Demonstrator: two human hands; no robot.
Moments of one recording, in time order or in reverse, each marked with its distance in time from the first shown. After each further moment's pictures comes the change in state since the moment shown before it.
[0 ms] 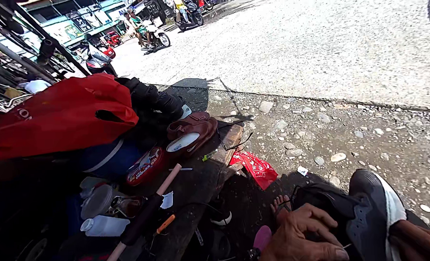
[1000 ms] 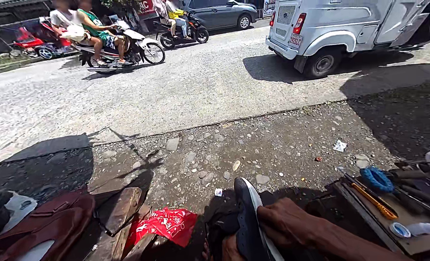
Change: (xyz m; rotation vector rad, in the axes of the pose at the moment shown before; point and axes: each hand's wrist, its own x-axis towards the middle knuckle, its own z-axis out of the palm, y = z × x) left_hand 0.028 -0.035 0.064 0.693 0.139 -0.055; right_hand -0.009 0.003 0.017 0.073 0.061 0.013
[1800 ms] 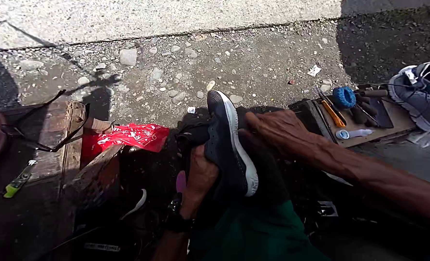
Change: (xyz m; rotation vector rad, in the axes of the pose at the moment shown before) left_hand 0.000 -0.002 -0.007 -0.142 -0.012 -0.089; right_hand -0.021 -0.016 0.001 -0.372 0.232 0.129
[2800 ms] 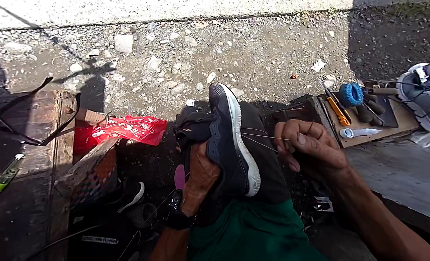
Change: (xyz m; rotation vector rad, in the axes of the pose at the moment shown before) left_hand 0.000 -0.011 0.005 -0.001 0.028 0.100; right_hand -0.042 -0.004 -0.006 1.786 0.224 0.118
